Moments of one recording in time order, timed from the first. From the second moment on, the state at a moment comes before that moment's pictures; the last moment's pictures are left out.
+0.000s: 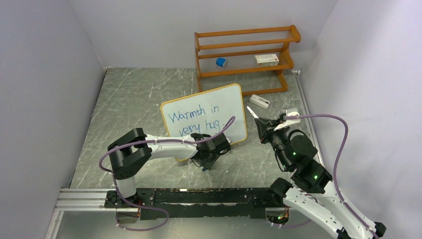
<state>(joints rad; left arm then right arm) -1.17 1.82 1.14 -0.57 -0.12 -0.42 0.78 0.43 0.72 -0.30 0.44 0.12</state>
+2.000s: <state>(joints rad) -0.83 0.98 0.82 0.08 -0.37 -1.17 0.79 0.62 0.38 0.57 -0.02 0.13</state>
